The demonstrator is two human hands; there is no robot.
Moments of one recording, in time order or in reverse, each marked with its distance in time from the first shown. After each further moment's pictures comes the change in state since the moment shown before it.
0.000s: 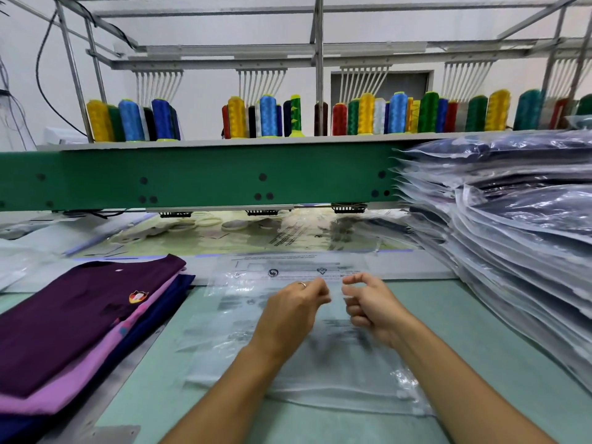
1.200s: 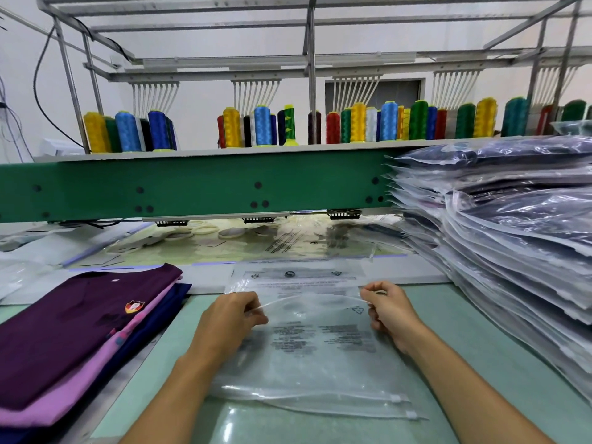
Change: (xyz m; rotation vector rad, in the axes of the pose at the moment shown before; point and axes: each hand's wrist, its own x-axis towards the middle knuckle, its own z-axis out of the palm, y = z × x) left_hand -0.027 -0.081 -0.034 0.043 -0.153 -0.452; right_hand 0.016 0.014 -0.047 -0.177 0.221 -0.116
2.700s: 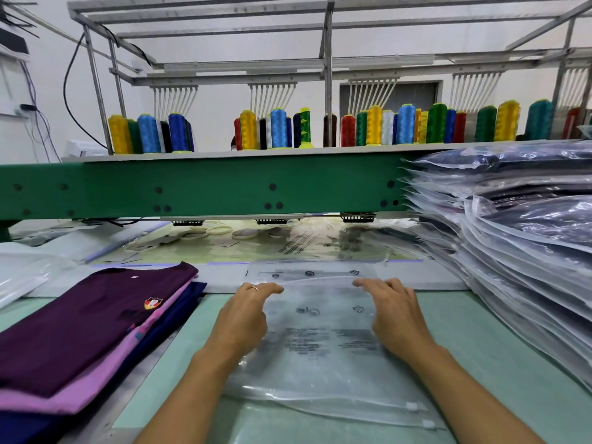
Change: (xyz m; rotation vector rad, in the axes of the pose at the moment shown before) left_hand -0.001 0.013 -0.009 0.081 -0.077 0.030; right_hand -0.017 -0.009 0.011 -1.180 0.060 -0.695
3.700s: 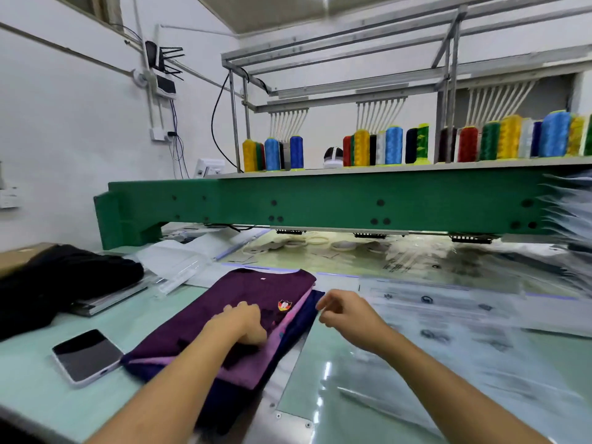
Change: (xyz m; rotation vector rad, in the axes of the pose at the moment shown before) left_hand -0.046 -0.154 -0.148 0.407 -0.473 -0.613; right_hand 0.048 -0.261 0.022 0.788 -0.473 -0.109
